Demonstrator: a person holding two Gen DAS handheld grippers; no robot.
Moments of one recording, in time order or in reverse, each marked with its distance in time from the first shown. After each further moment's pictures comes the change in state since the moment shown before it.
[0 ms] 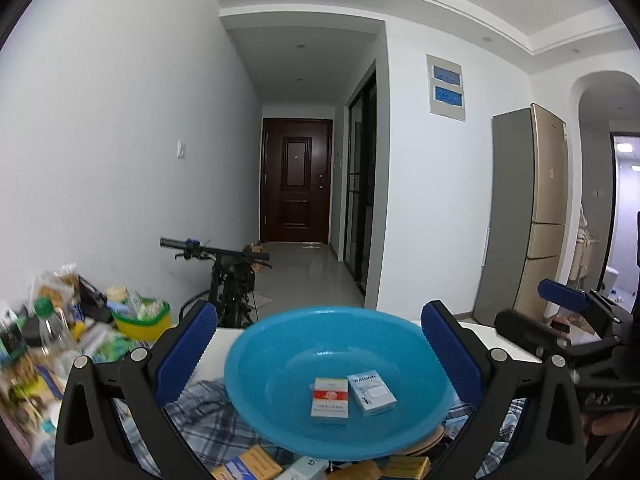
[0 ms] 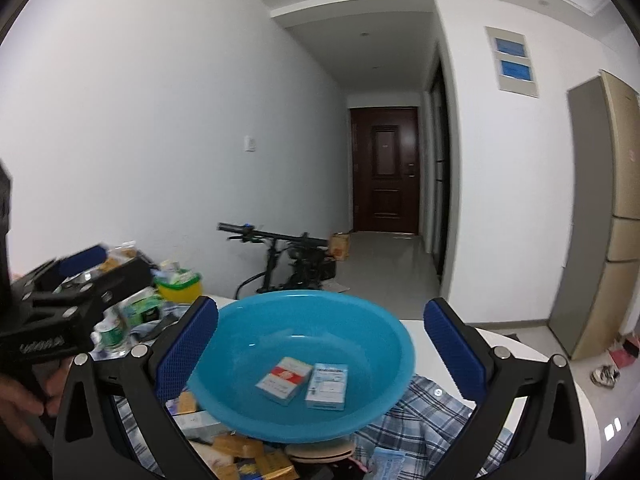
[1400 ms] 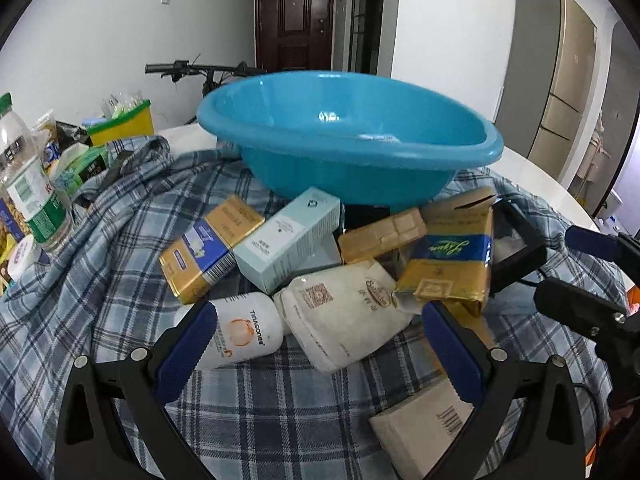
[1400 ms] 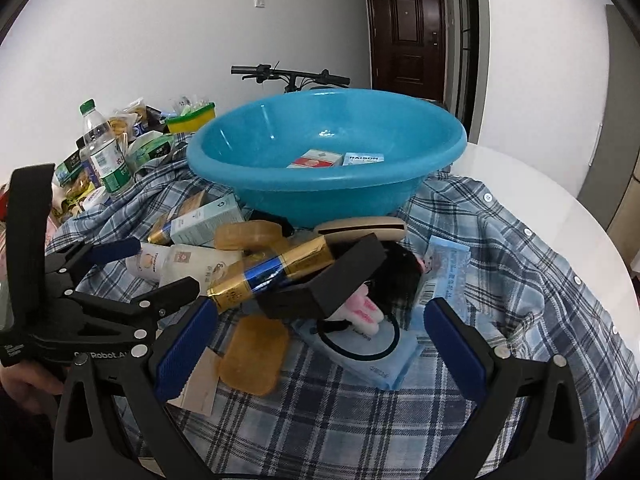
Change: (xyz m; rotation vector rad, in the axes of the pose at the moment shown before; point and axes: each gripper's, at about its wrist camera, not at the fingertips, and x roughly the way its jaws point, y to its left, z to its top) left arm 0.038 0.005 -0.181 0.011 0.602 0.010; right arm 0.015 0.013 -0.140 0.011 0.526 0.101
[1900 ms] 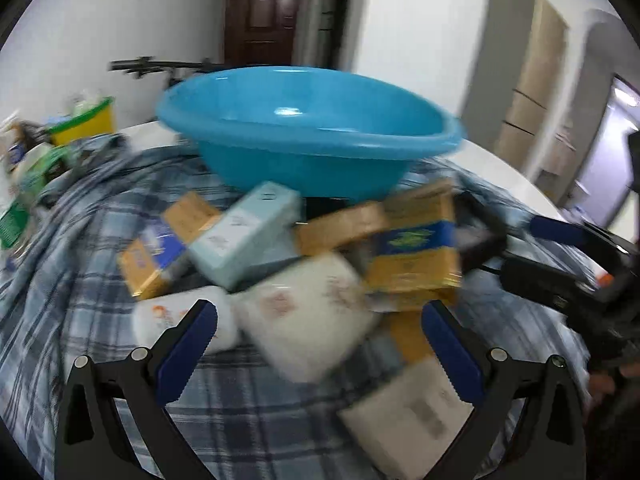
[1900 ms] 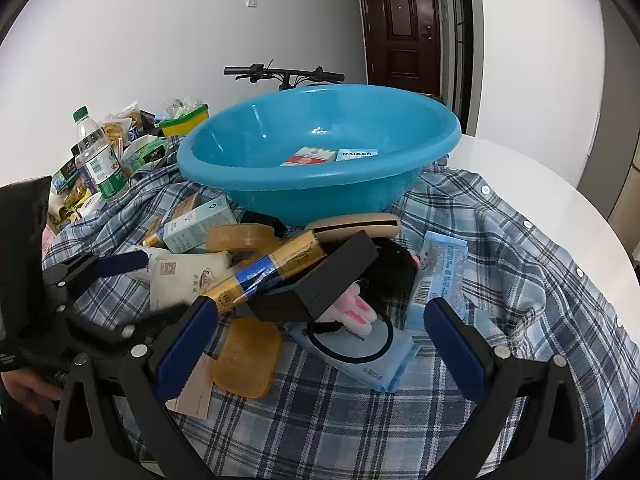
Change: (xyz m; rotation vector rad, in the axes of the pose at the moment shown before) left arm 0.000 -0.004 -0.003 0.059 0.013 -0.177; right arm 0.004 -0.006 0.001 0.035 0.010 0.002
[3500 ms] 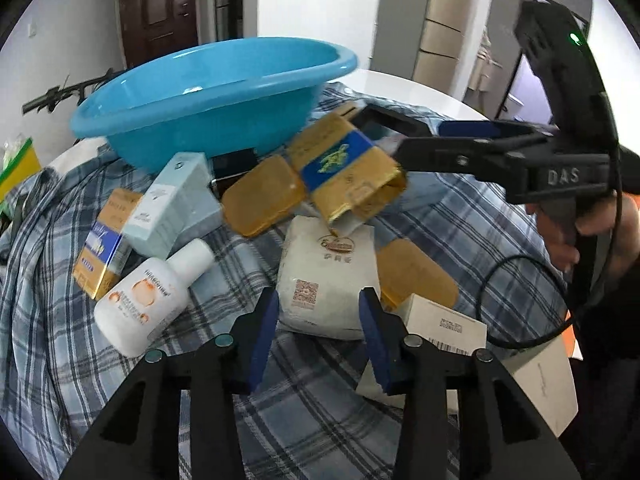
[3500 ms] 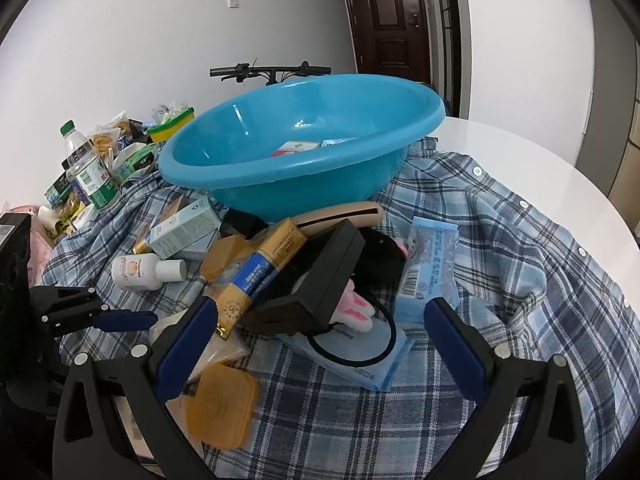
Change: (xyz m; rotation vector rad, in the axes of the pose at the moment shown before) left arm -0.014 -0.023 -0.026 0.285 0.145 -0.173; right arm 0.007 -0.016 -0.004 0.069 0.021 0.004
